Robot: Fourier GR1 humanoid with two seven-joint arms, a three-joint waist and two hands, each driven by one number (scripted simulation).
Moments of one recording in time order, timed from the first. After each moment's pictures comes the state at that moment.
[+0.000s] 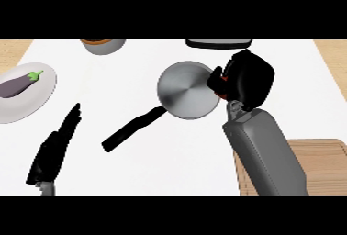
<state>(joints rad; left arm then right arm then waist) 0.05 0.20 0.01 -1.60 -0.19 -0.02 0.14 -0.67 -0.01 0.20 -1.40 1.31 -0.06 1.03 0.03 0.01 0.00</state>
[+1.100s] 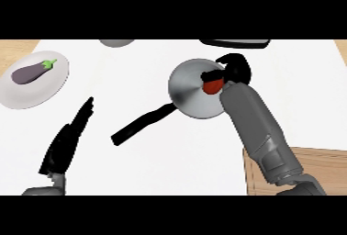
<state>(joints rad) -0.02 0.18 -0.03 -1.58 -0.21 -0.04 0.13 -0.99 0.00 -0.21 -0.51 0.78 -0.50 0.67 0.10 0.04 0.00</state>
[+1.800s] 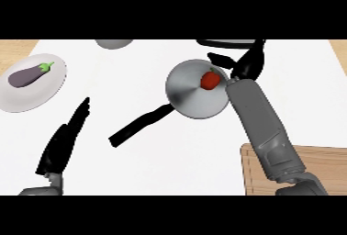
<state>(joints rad) -0.01 0.18 -0.01 -1.57 -0.21 -0.04 0.13 -1.02 0.00 -0.35 -0.50 0.55 -0.97 0.30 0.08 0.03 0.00</state>
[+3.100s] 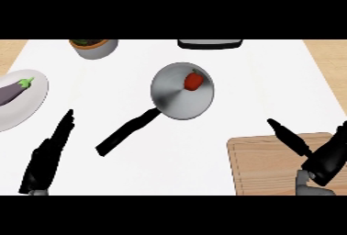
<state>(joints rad) 0.10 0.18 0.05 -1.64 -0.21 -0.03 0.14 -0.02 -0.06 -0.13 -1.56 0.42 -0.85 0.24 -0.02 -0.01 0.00</state>
